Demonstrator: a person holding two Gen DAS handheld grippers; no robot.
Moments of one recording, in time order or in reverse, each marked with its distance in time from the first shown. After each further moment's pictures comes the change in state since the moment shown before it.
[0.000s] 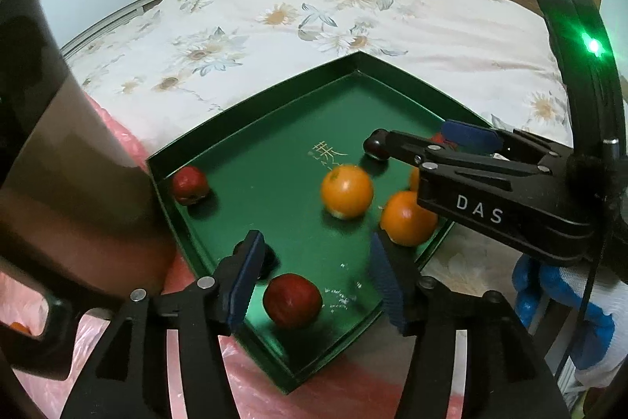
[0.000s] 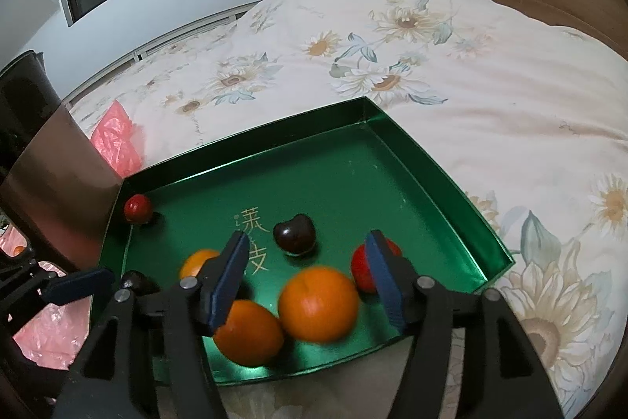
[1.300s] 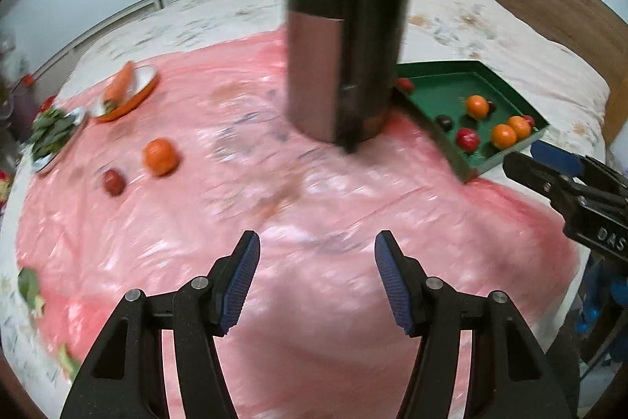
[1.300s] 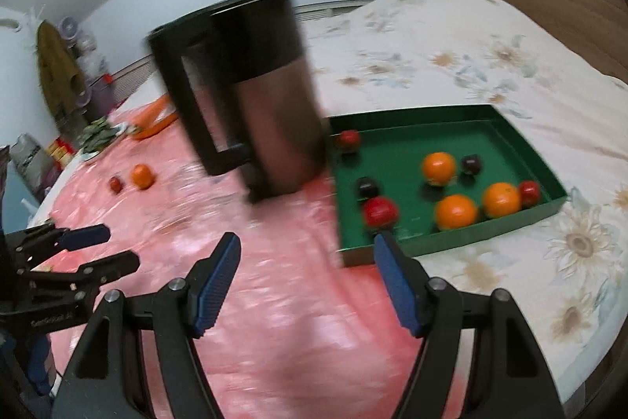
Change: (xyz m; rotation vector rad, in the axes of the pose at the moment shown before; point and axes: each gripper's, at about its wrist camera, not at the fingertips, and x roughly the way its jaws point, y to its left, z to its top) left arm -0.165 0.136 -0.172 -0.292 0.007 0.216; right arm -0.129 0.164 -0.084 -0.195 0.020 0.228
